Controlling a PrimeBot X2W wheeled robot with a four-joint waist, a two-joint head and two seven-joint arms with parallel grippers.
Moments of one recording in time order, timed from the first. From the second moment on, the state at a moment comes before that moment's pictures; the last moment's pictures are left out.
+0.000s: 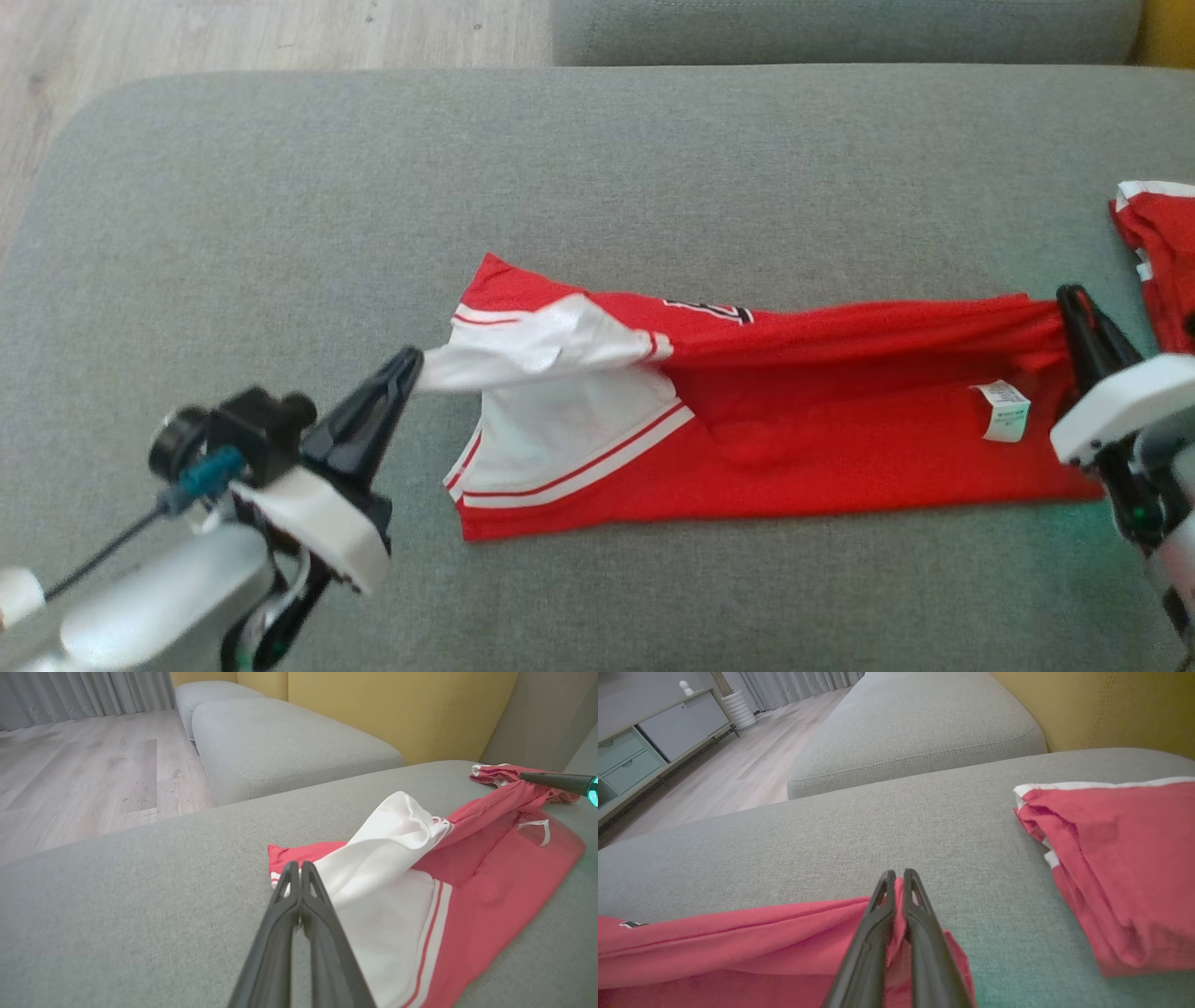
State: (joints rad) left arm -0.62 0.71 -1.20 0.11 -0.96 0.16 -0.23; right arm -0.48 -0.49 0.47 0.78 0.83 0.13 -0.16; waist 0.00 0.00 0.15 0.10
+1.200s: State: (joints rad) left arm -0.06 0.39 -0.74 0.07 -0.60 0.35 -0.25; right arm 0.01 -0.29 -0.02 0.45 0.64 0.13 -0.03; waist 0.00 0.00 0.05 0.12
